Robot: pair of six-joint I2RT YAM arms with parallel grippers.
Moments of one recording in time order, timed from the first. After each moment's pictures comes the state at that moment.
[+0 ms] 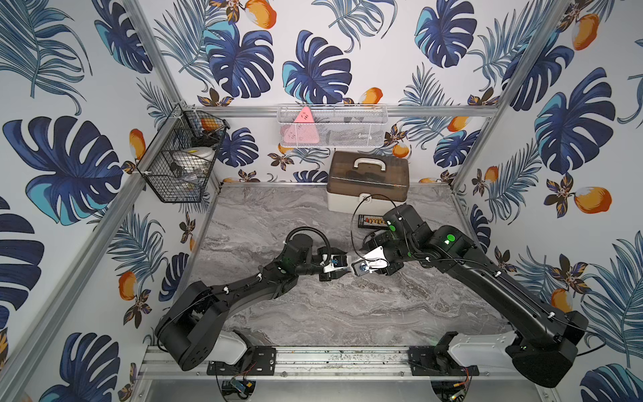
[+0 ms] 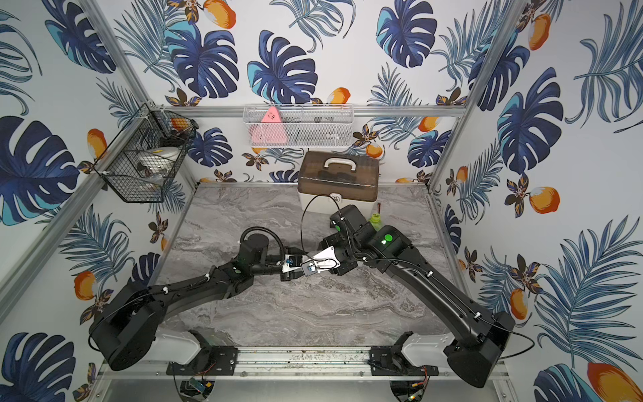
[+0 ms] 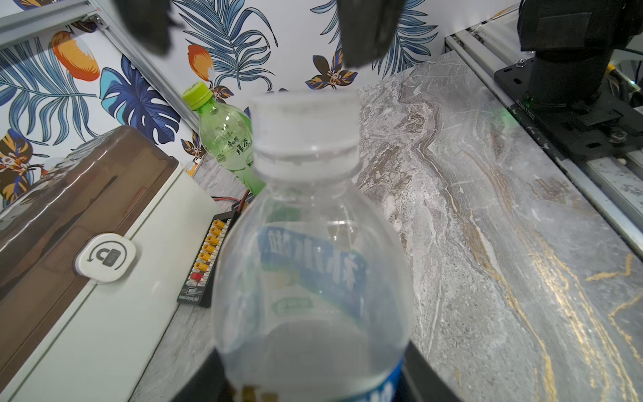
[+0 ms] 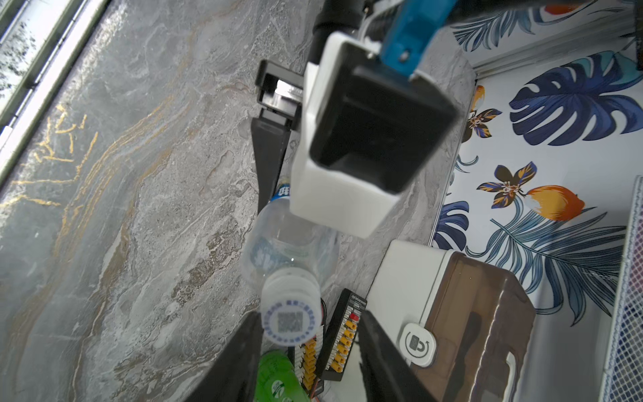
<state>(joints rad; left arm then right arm) -0.60 1.41 0.67 0.38 0.62 0.68 0.77 1.29 1.39 -1.03 -0.13 -1.35</state>
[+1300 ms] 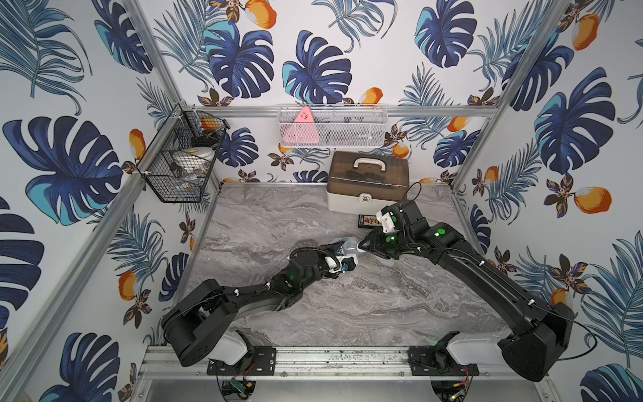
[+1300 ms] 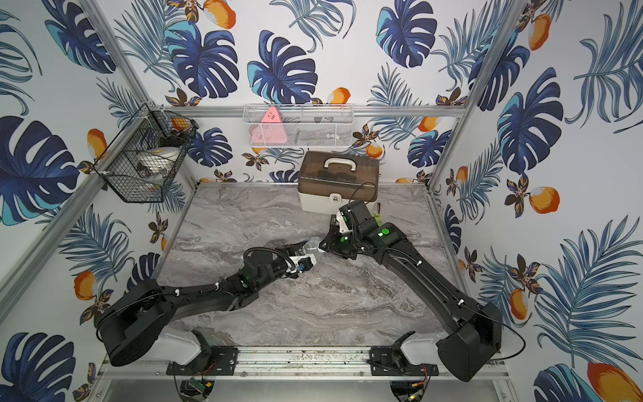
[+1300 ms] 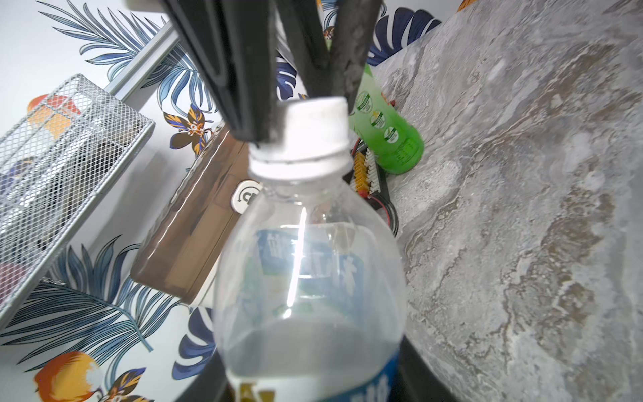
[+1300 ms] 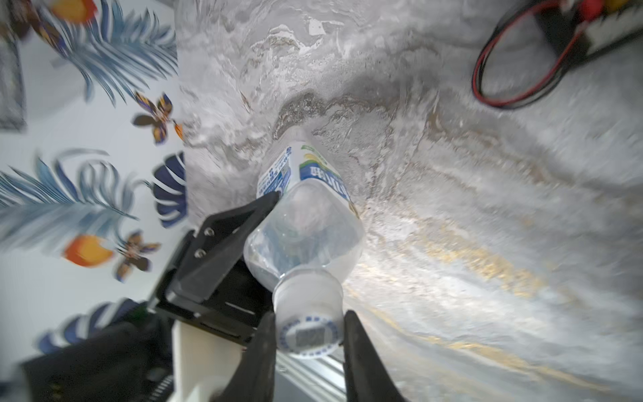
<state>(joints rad) -0.74 1.45 0.57 0.71 0.01 0.84 0.58 1.34 1.26 -0.78 -0.31 0.93</state>
